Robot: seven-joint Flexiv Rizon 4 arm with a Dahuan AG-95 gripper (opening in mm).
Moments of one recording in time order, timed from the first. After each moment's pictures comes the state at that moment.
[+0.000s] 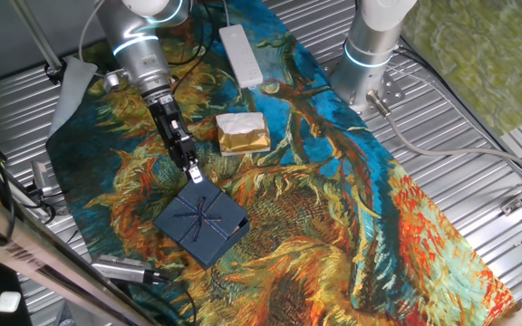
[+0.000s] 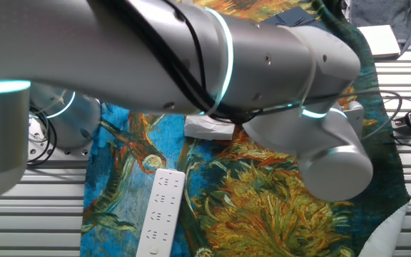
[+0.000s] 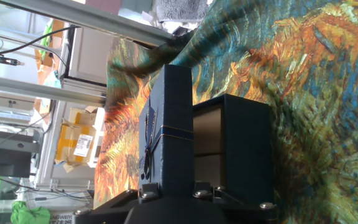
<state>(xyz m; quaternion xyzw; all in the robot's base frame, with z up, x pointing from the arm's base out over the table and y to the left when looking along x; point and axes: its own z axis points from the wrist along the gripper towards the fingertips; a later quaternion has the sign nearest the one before) 0.560 0.117 0.126 -0.09 0.86 0.49 0.06</state>
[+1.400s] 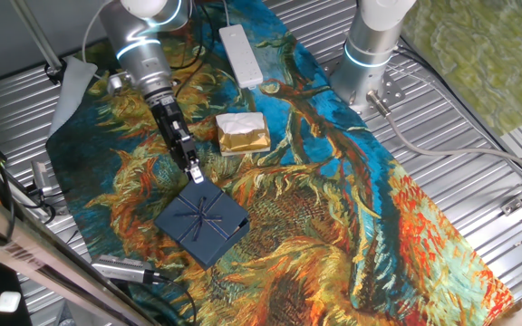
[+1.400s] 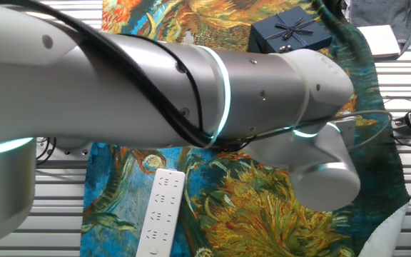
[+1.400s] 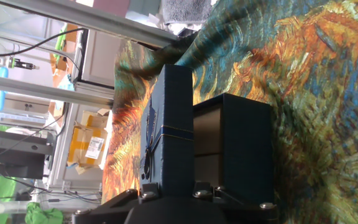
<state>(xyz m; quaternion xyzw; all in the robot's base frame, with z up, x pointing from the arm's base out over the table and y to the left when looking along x) 0.555 0.117 0.117 -0.07 0.85 0.52 0.06</state>
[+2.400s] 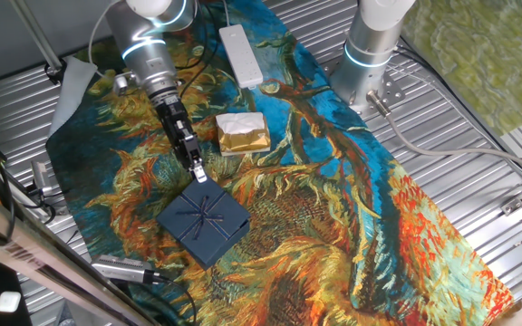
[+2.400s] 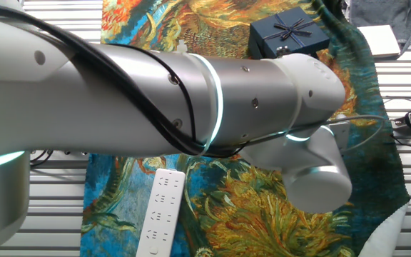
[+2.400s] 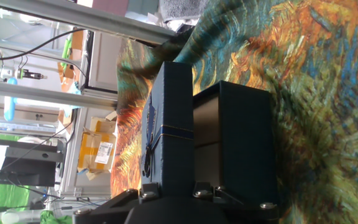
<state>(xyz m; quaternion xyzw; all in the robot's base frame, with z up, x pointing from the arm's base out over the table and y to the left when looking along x) 0.548 0.117 0.116 -0.06 0.85 0.53 0.05</state>
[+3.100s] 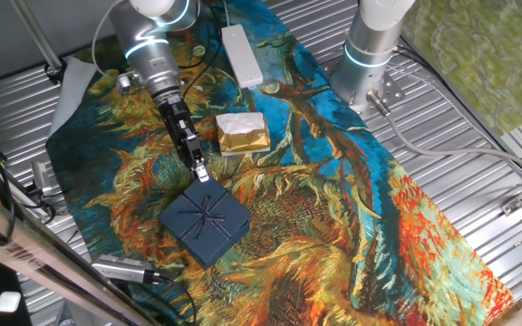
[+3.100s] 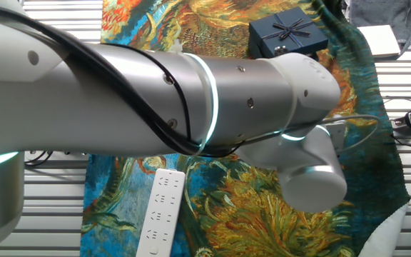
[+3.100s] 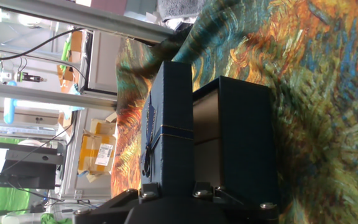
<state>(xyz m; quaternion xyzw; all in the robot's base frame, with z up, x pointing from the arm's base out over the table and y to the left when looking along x) 0.543 0.119 0.115 -0.05 0.85 0.52 0.06</state>
